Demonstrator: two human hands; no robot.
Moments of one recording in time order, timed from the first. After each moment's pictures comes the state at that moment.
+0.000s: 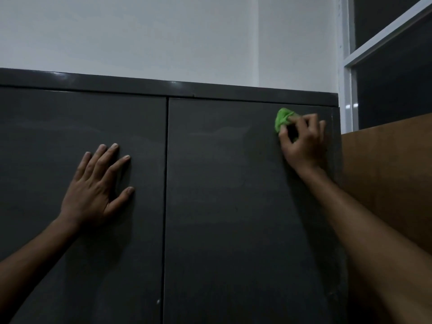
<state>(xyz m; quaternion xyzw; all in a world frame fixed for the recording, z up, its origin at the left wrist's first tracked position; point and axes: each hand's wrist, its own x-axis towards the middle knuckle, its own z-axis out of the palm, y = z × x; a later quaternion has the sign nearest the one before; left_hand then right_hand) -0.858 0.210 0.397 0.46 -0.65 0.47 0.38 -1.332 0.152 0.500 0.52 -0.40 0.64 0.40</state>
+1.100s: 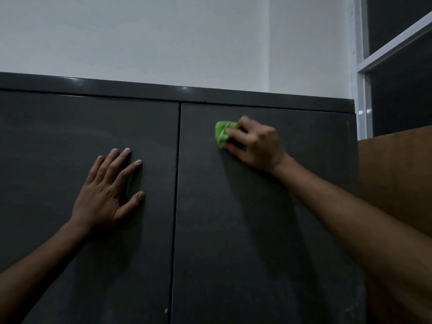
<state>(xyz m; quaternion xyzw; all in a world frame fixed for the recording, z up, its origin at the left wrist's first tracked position) -0.853 0.204 0.396 0.44 -0.65 0.49 0.39 -1.224 0.173 0.524 0.69 -0.17 0.44 0.55</state>
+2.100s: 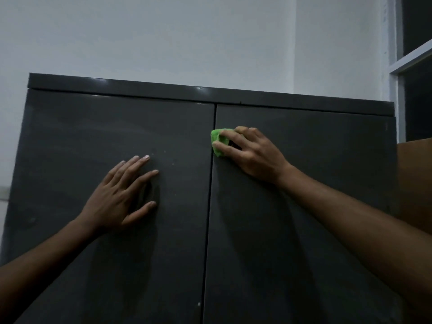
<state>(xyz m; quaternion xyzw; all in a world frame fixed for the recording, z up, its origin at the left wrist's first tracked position) -0.796 0.235 0.386 0.42 -0.69 0.50 0.32 -1.155 0.172 0.510 0.68 -0.08 0.33 0.64</state>
